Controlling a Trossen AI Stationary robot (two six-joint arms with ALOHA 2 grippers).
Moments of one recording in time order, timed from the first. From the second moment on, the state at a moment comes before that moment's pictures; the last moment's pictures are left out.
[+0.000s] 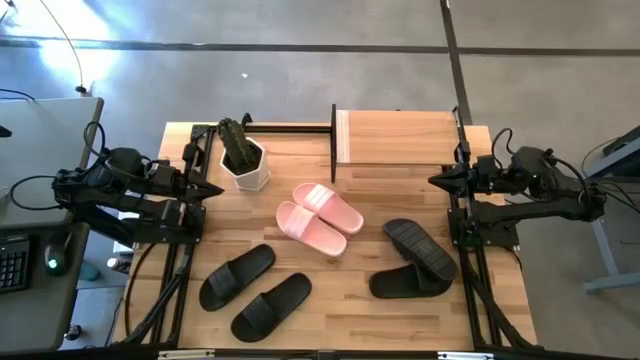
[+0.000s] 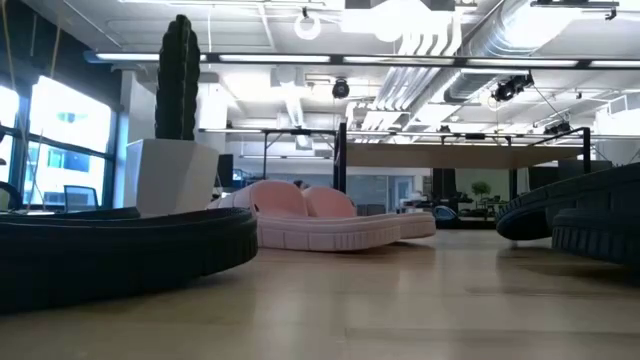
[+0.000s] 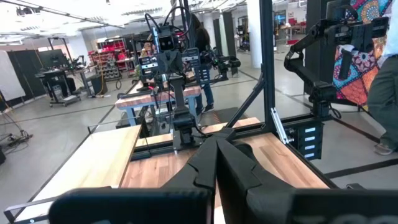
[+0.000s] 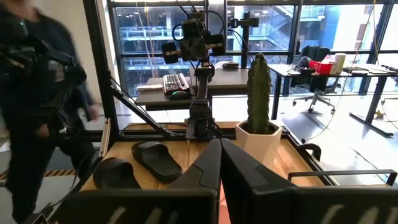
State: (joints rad) left arm 0.00 0.39 0.78 -0.40 0.00 0.16; right arm 0.00 0.39 0.78 -0.40 0.00 0.00
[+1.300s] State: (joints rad) left arm 0.00 0.39 0.78 -0.35 -0.03 0.17; right arm 0.00 0.39 0.78 -0.40 0.00 0.00
